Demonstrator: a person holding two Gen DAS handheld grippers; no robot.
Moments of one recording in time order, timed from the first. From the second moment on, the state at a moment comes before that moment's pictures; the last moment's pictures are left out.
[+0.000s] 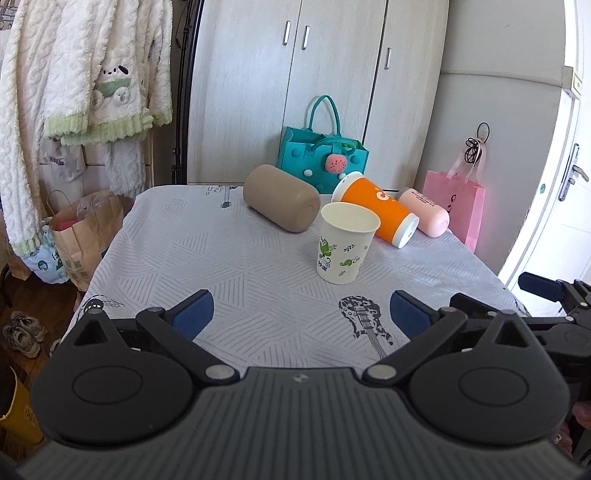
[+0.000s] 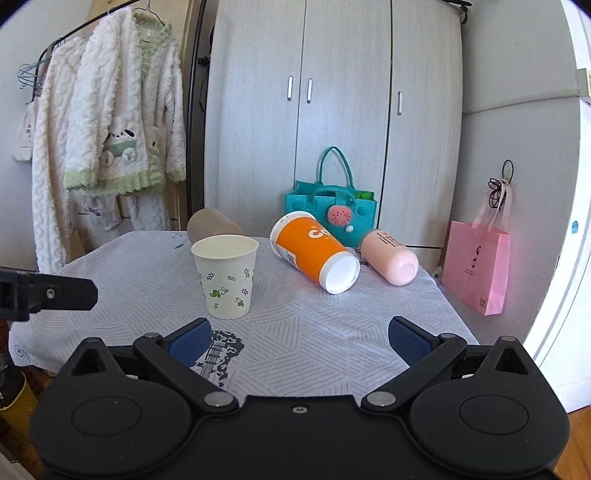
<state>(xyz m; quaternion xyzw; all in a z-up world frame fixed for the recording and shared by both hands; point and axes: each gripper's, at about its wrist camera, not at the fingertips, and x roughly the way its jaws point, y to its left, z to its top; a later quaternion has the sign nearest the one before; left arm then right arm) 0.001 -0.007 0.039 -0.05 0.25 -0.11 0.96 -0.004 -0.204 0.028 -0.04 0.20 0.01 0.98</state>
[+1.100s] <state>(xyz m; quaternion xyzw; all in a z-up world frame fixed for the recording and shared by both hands) 0.013 -0.008 0.015 -0.03 0.26 -0.06 0.96 0.003 -0.197 0.021 -0.03 0.23 -0.03 0.97</state>
